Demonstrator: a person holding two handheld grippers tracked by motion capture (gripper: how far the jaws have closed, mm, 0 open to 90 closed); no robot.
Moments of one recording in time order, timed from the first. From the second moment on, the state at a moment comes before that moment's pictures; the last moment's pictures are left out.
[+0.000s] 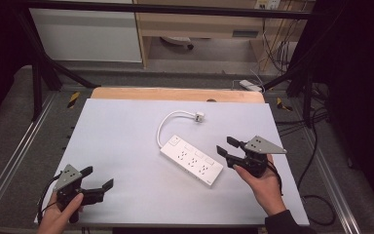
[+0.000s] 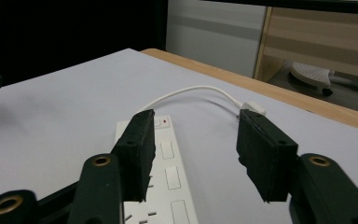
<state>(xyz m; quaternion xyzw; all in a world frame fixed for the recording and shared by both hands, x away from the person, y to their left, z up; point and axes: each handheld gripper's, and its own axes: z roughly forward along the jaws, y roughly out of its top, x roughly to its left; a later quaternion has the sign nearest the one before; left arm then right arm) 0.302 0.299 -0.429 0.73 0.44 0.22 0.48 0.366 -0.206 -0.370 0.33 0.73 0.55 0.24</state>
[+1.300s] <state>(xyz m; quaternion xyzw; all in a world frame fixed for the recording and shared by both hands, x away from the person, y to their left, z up) 0.302 0.298 -0.429 0.73 0.43 0.21 0.48 0.382 -0.190 -0.398 0.33 0.77 0.50 0.20</state>
